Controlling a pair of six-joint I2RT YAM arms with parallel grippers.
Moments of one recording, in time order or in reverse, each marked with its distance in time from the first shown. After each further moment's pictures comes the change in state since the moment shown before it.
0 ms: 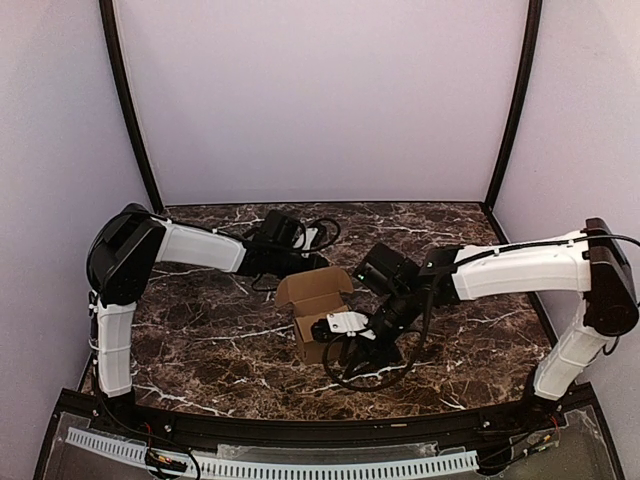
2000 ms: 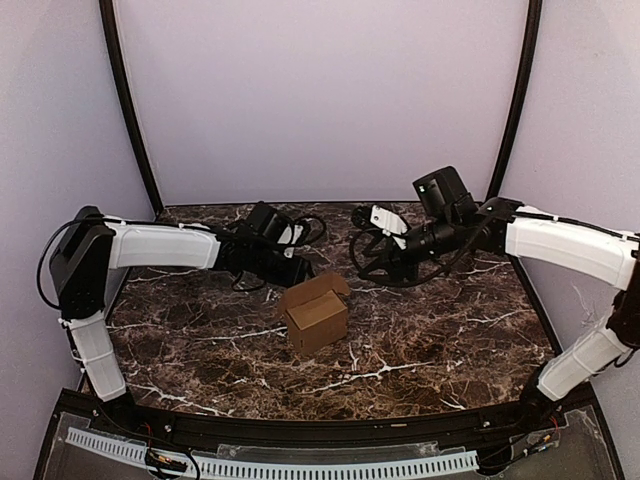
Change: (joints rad) left arm -0.043 -0.229 -0.089 -0.268 -0.245 0.063; right arm -0.294 -0.182 0.078 0.169 0.137 0.111
